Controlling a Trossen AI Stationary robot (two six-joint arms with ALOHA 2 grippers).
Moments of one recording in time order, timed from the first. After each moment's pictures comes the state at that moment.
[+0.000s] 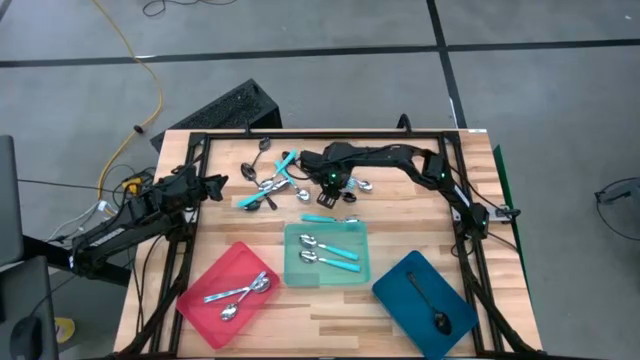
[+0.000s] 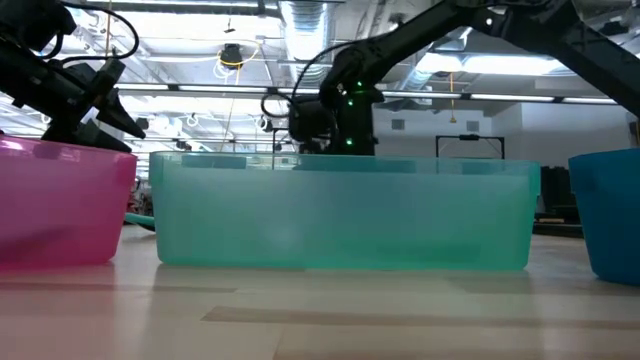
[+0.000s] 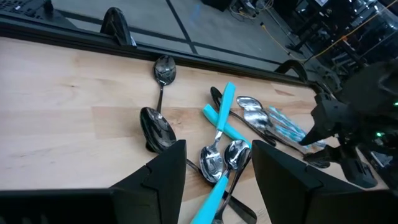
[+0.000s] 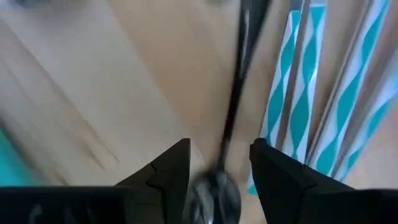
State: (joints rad) left arm 0.48 0.02 0.25 -0.68 -0.34 -0.78; right arm -0.32 2.31 1.86 -1.13 0.07 0.17
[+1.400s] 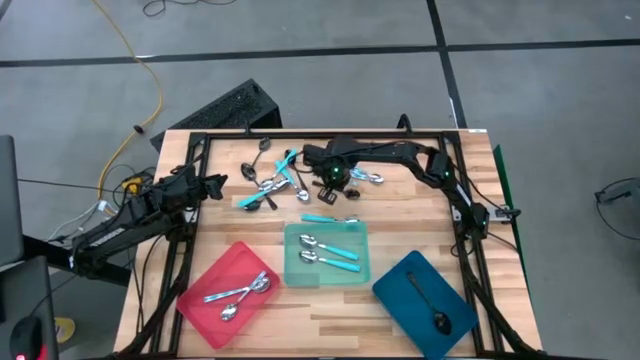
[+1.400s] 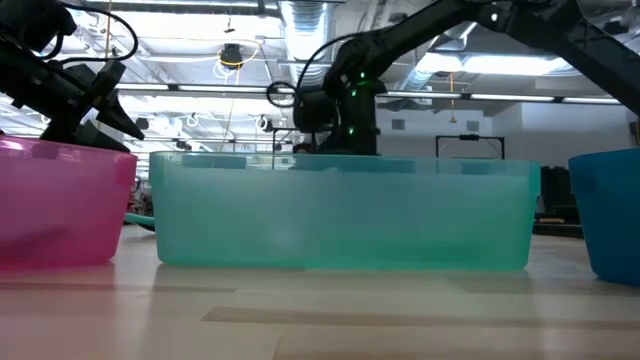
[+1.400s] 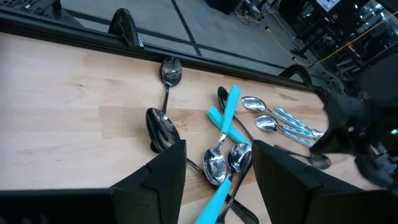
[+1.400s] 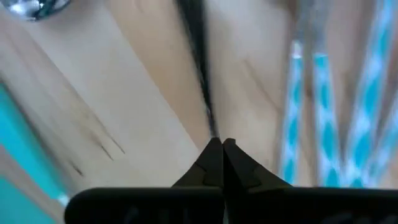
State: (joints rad) left arm 0.48 0.02 0.25 -0.68 -0.36 -0.81; right arm -0.33 2.26 1.89 -1.17 0.03 0.18
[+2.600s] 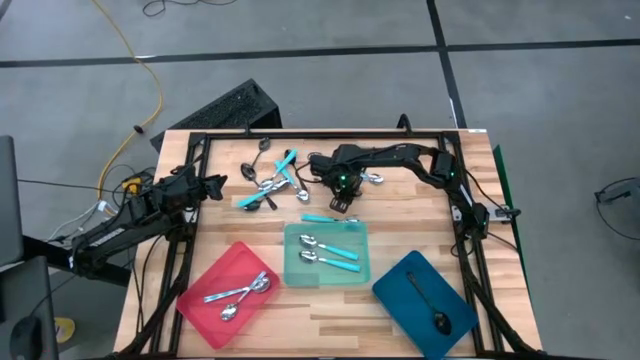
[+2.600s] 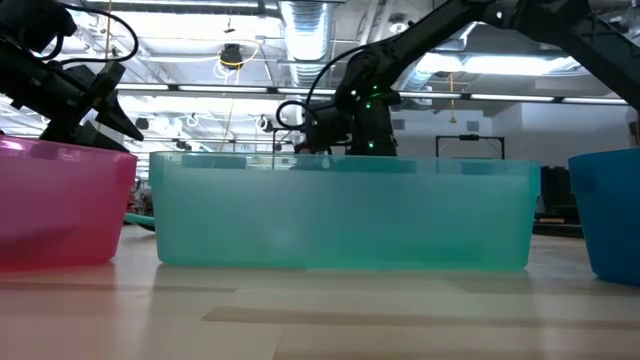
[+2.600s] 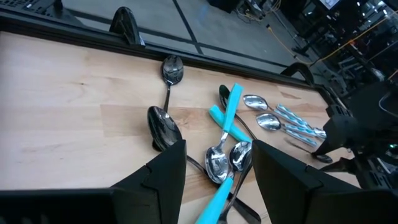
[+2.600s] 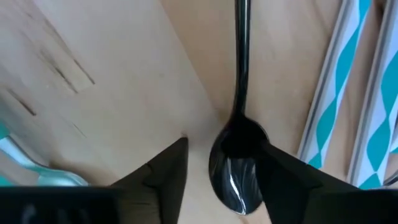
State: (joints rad) left arm 0.48 0.02 0.25 -0.69 -0.36 -0.81; right arm -0.32 2.23 1.70 -1.12 0.03 0.12
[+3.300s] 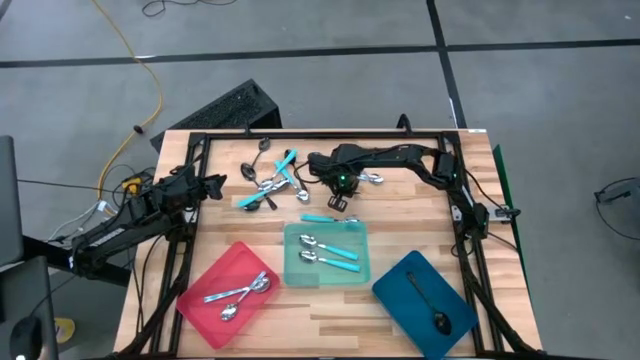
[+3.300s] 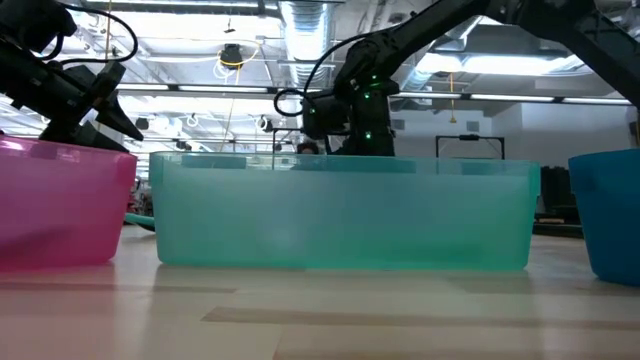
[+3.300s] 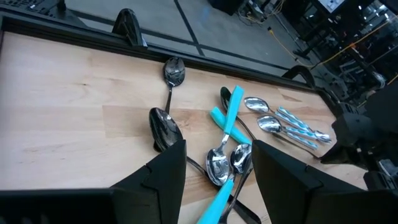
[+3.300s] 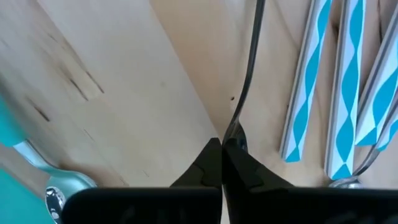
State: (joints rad) left arm 0.48 0.02 0.25 -0.69 -0.37 -0.82; right arm -0.30 2.23 1.72 -1.13 0.06 0.16
